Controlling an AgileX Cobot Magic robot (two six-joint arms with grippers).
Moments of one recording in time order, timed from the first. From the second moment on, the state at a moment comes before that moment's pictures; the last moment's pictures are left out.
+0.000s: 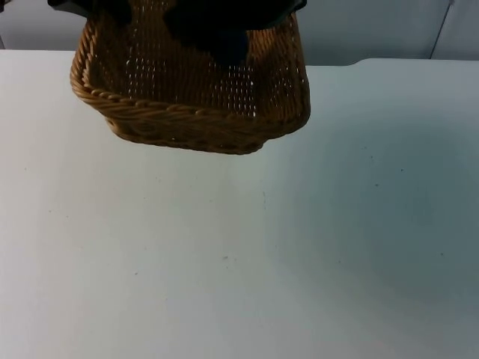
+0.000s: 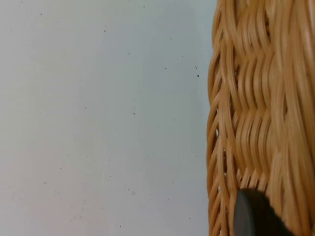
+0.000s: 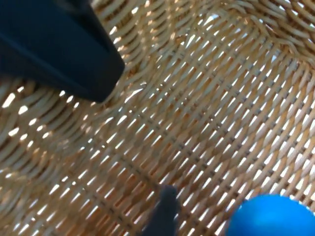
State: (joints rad) right arm 0.70 1.99 -1.52 -0.41 0.33 0.29; left arm -0.20 1.86 -1.50 -0.47 0.77 -0.02
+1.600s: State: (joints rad) right arm 0.70 1.89 -1.52 -0.43 0.52 0.30; left arm -0.20 1.86 -1.50 -0.47 0.78 -0.01
